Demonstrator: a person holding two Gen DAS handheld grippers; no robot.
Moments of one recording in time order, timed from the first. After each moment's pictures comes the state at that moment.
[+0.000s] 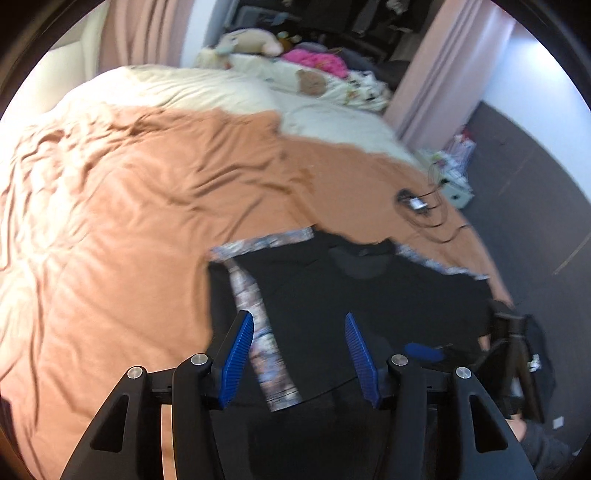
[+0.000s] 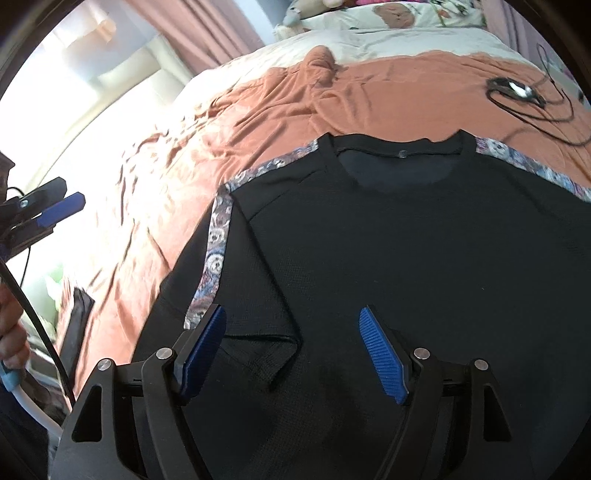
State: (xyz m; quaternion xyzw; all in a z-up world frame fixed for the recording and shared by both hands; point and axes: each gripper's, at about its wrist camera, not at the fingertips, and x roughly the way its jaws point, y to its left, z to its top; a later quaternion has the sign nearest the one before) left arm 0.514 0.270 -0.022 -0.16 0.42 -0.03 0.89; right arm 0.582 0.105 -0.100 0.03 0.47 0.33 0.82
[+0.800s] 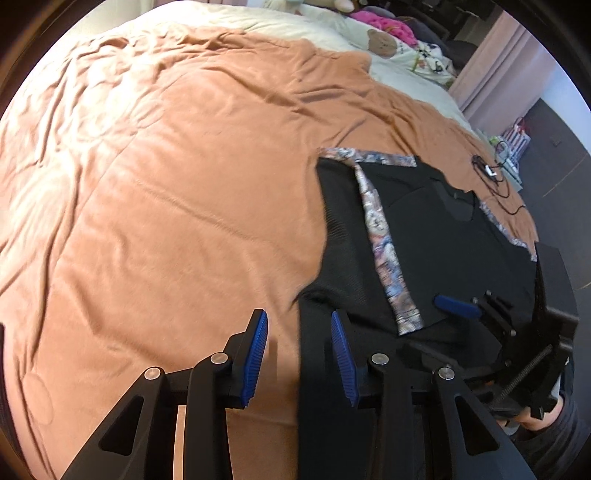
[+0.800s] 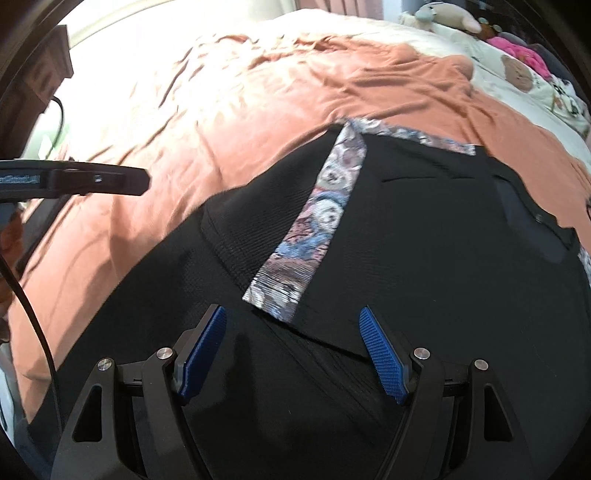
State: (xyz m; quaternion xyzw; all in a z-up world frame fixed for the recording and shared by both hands) left arm 0.458 0.344 -0.120 -0.19 0.50 0.04 0.84; right arm 0.541 0.252 -0.146 -0.20 0.44 0.41 0.78
